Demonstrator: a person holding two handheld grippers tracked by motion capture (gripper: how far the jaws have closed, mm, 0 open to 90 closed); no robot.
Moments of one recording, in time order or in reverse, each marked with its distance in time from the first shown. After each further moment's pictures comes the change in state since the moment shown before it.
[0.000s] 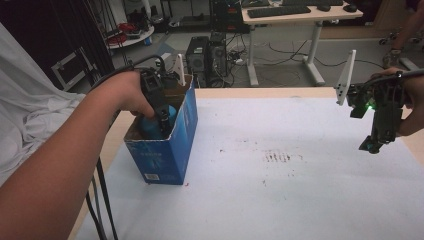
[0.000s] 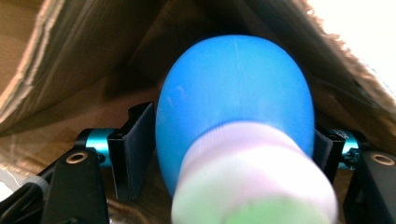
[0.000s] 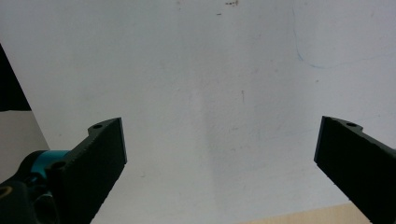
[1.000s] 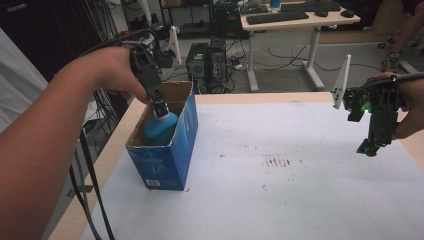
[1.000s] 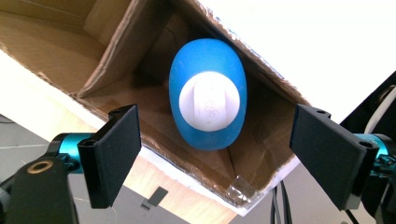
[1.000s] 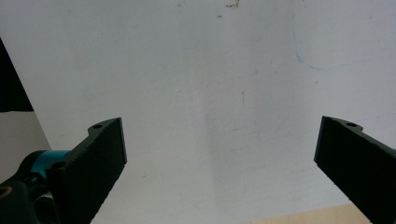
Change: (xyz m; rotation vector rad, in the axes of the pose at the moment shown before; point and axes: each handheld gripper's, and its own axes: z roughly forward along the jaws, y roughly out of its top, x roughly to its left) left arm -0.016 -0.003 -0.073 -0.056 0.031 0.051; right arm 0.000 0.000 -0.002 -0.010 0.000 -0.006
